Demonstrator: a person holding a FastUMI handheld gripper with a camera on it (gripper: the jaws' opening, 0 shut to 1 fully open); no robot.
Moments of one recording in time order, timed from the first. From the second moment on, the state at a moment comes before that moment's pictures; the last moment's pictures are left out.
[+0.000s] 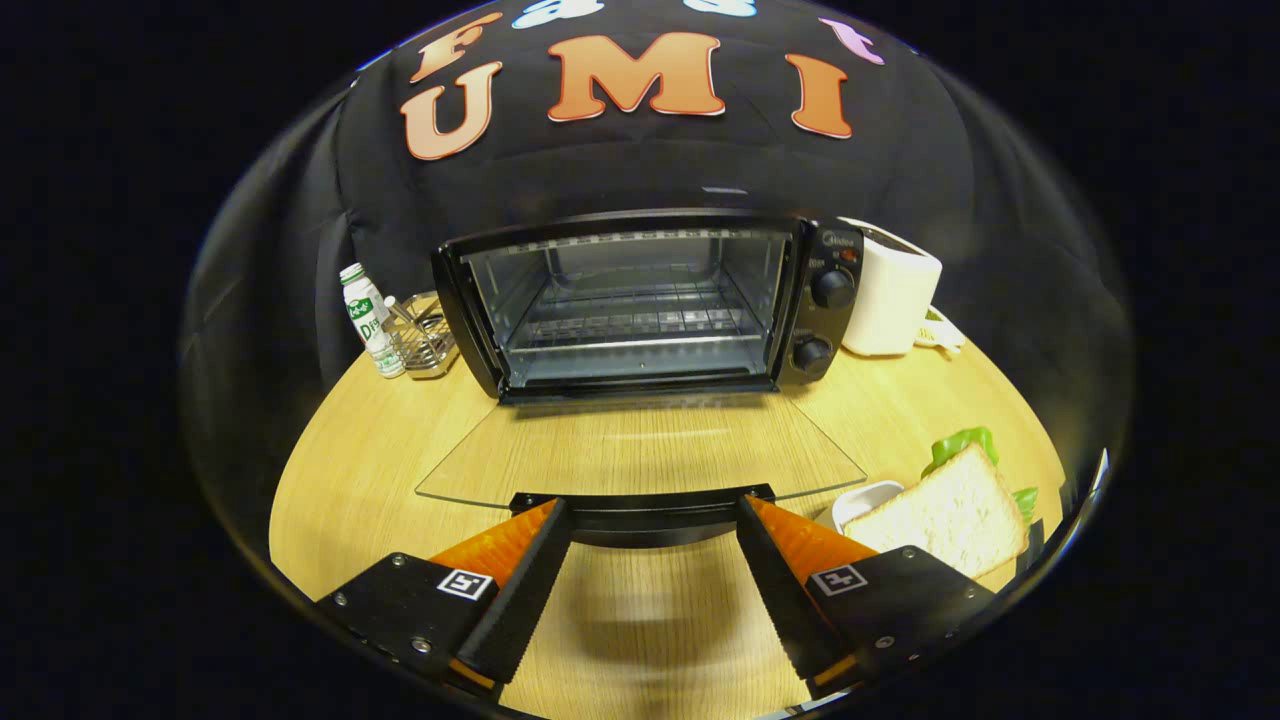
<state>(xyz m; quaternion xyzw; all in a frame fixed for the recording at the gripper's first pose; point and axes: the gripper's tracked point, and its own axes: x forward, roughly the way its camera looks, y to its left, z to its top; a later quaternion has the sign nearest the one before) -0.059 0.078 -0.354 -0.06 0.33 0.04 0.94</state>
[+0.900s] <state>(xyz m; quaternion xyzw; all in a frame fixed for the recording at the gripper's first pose) -0.073 0.061 -0.356 -0.02 0.37 0.11 0.92</state>
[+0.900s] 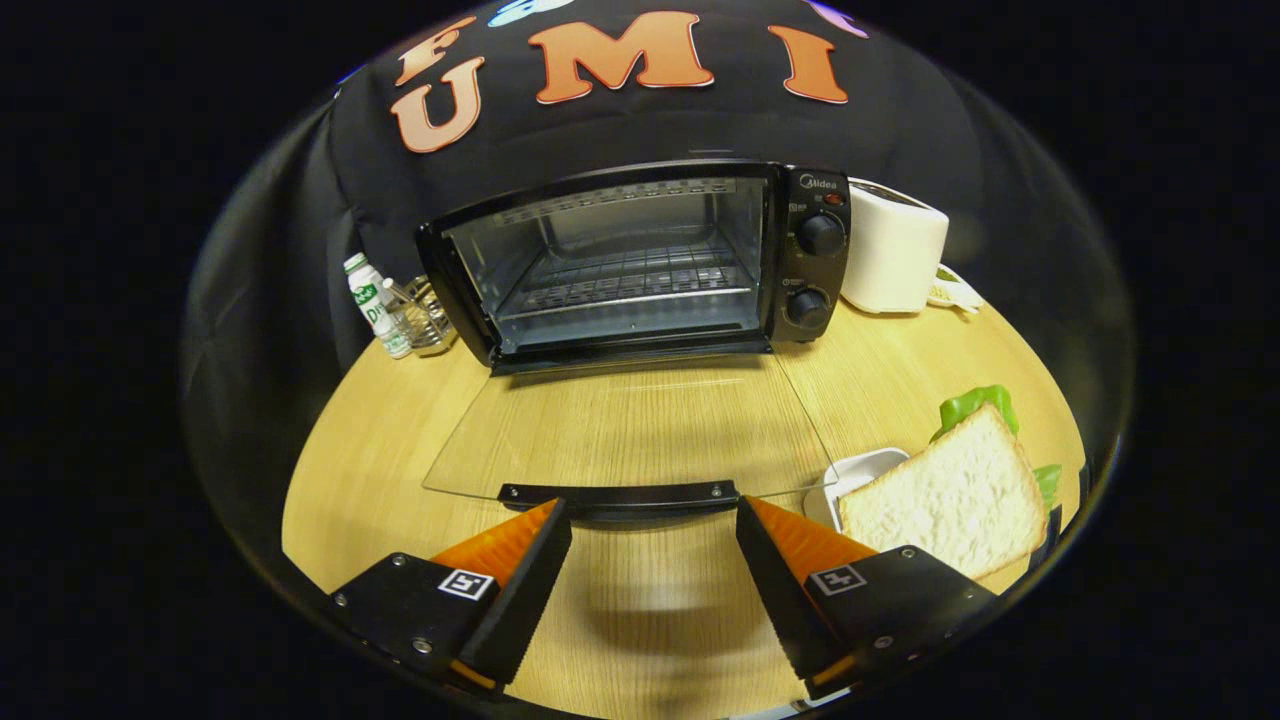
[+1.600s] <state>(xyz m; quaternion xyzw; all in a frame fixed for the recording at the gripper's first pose) -0.073 -0.054 -0.275 0.00 0.49 0.17 0.86</state>
